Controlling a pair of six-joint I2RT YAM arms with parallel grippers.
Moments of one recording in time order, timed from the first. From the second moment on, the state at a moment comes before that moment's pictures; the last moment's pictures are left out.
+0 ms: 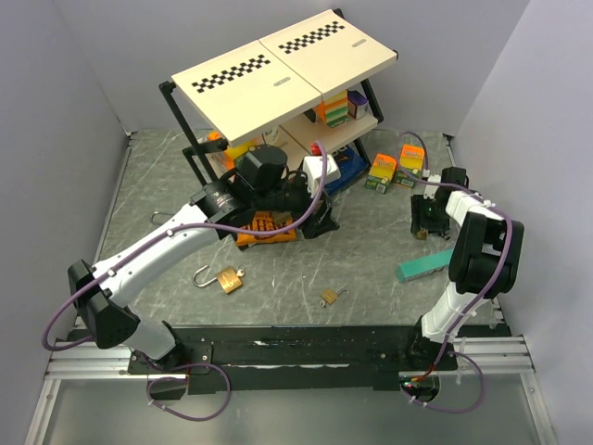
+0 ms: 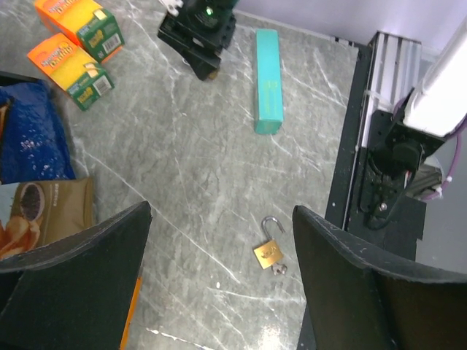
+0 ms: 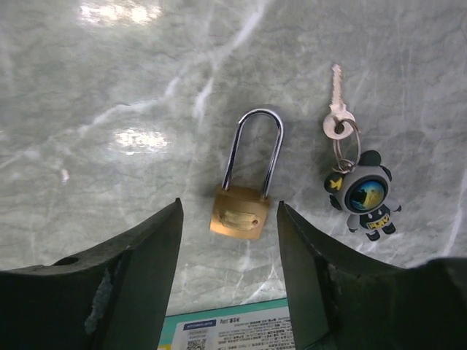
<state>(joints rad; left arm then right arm) -0.87 1.48 1.55 -0.44 0.40 0.09 -0.26 1.76 1.12 -0.51 -0.14 -0.23</state>
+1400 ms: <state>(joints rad) -1.22 1.91 1.37 -0.54 -0.09 -0.30 -0.25 0.85 0.87 -0.70 -0.42 -0.24</state>
